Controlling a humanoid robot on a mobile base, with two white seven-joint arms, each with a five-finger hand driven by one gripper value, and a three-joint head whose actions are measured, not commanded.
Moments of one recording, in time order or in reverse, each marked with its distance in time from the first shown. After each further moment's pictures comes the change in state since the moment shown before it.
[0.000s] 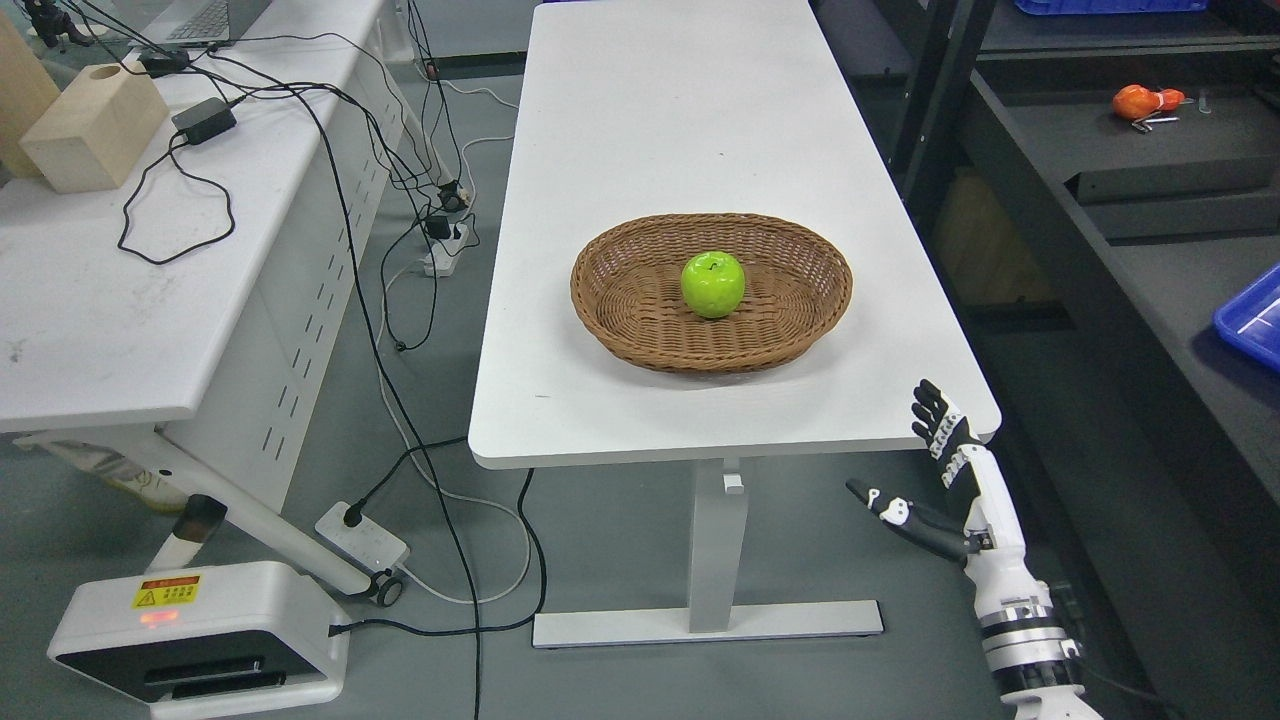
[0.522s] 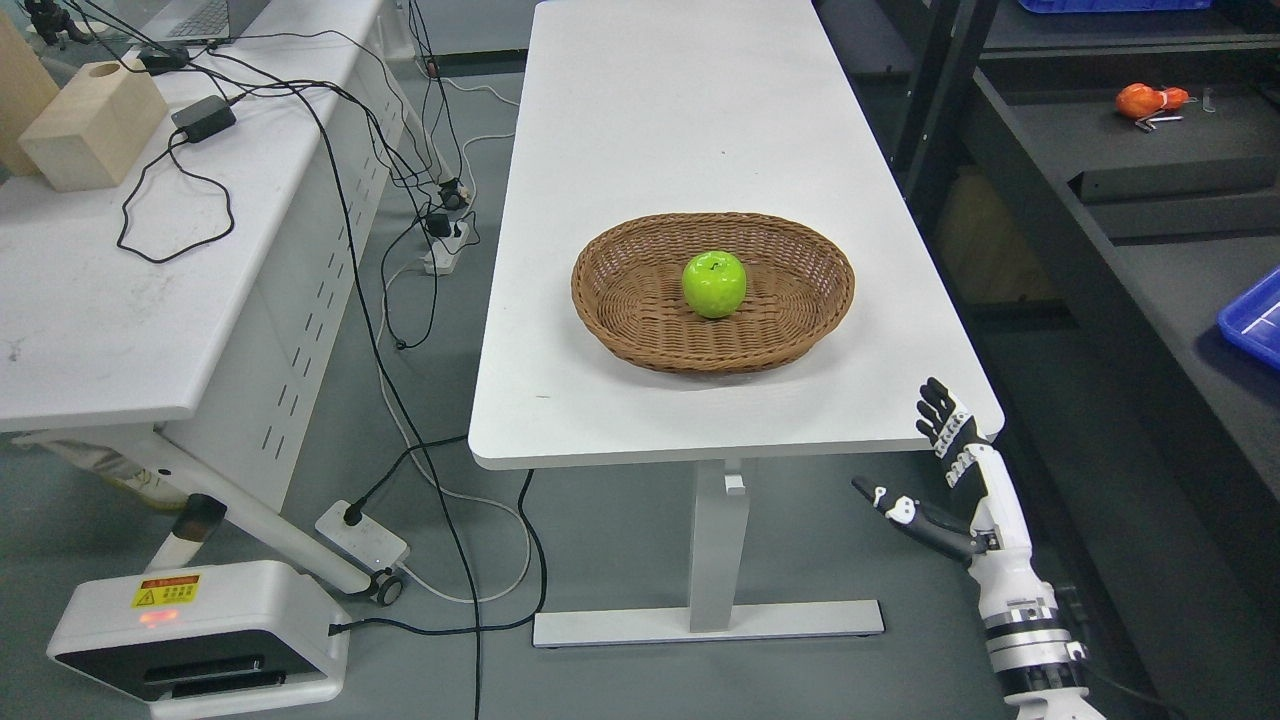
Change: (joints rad) left arm 0.000 0.000 0.000 0.000 0.000 0.000 0.000; right arm 0.001 -0.009 -0.006 -0.002 -0.010 -0.046 0.006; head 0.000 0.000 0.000
